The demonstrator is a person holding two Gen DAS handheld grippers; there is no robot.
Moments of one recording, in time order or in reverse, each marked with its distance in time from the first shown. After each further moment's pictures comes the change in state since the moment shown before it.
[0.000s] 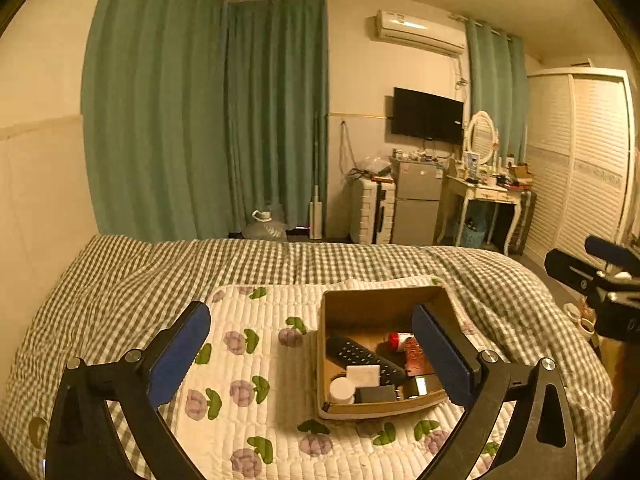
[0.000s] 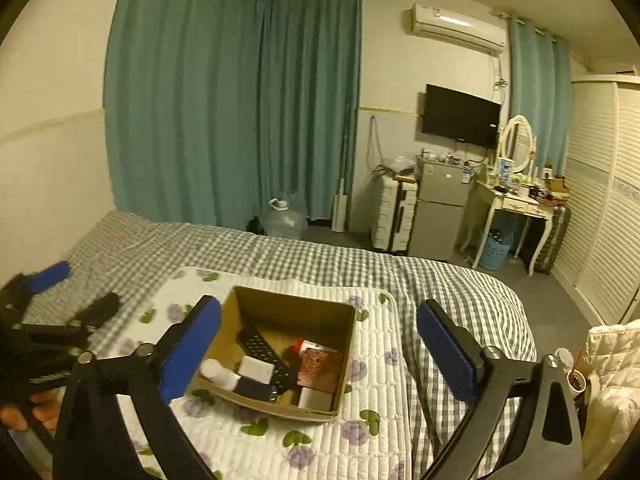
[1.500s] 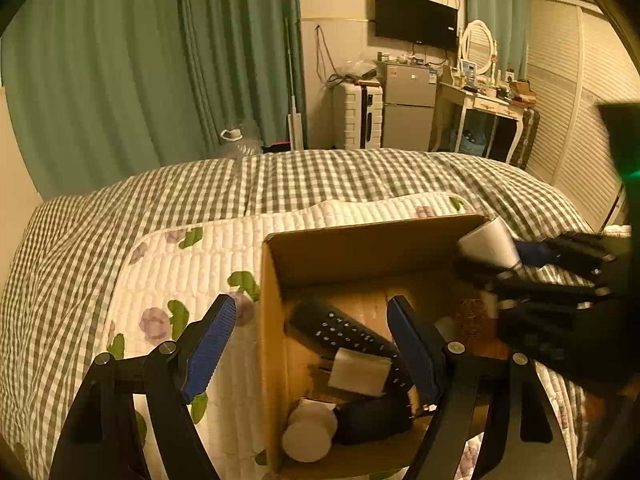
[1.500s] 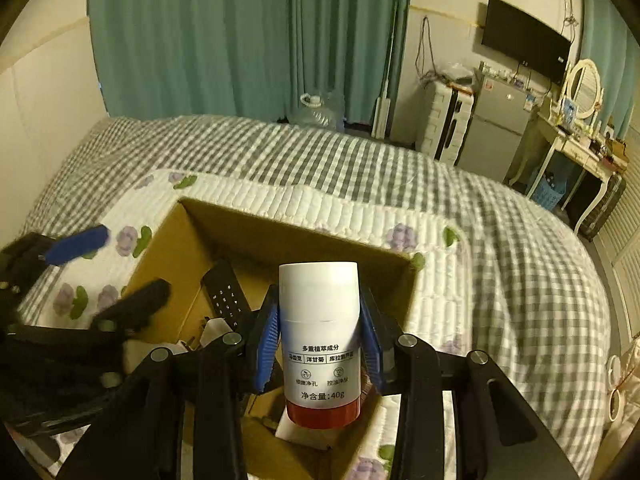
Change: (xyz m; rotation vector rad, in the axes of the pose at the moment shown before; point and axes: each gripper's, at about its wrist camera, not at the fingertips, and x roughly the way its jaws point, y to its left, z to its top) left arm 0.180 -0.056 -0.024 0.096 0.340 -0.039; right arm 0.243 -0.007 -0.048 -0.080 0.405 0.155
